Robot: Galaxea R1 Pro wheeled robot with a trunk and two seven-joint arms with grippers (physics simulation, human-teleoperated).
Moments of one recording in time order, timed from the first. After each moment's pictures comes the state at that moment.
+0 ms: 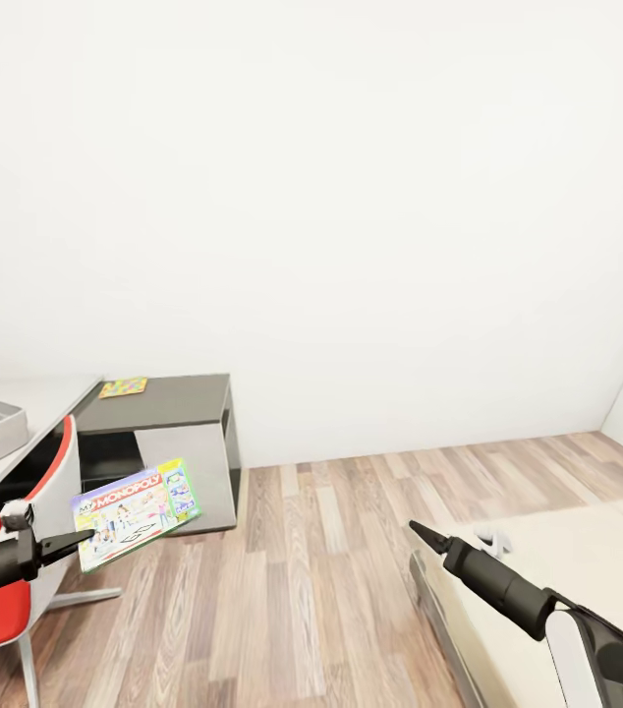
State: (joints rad) left arm -0.48 0.50 0.51 -0.78 -0.02 0.88 -1.57; right arm -0.15 0.03 -0.35 -1.53 -0.44 0.80 0.57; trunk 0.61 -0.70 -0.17
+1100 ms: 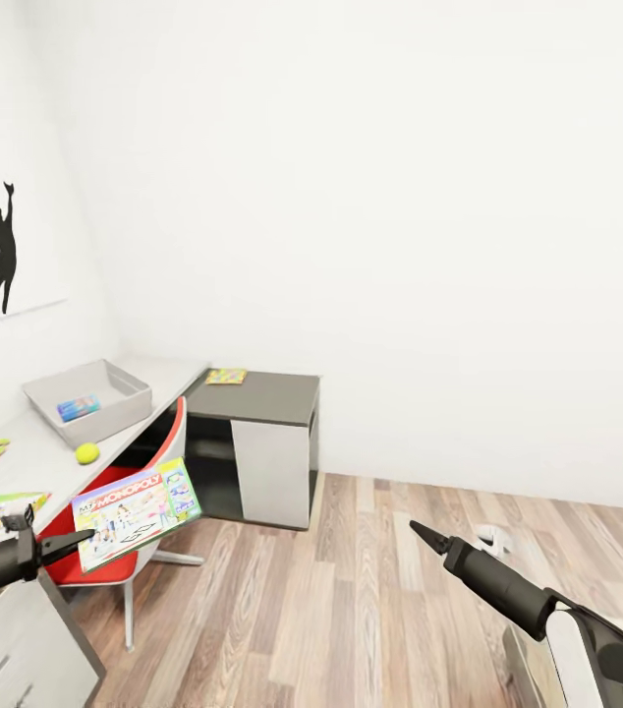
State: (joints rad) left arm -0.48 0.50 0.51 -0.78 -0.02 0.89 -1.57; right arm -0.15 0.03 -0.35 -1.53 -0.44 0.80 0.57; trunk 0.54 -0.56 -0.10
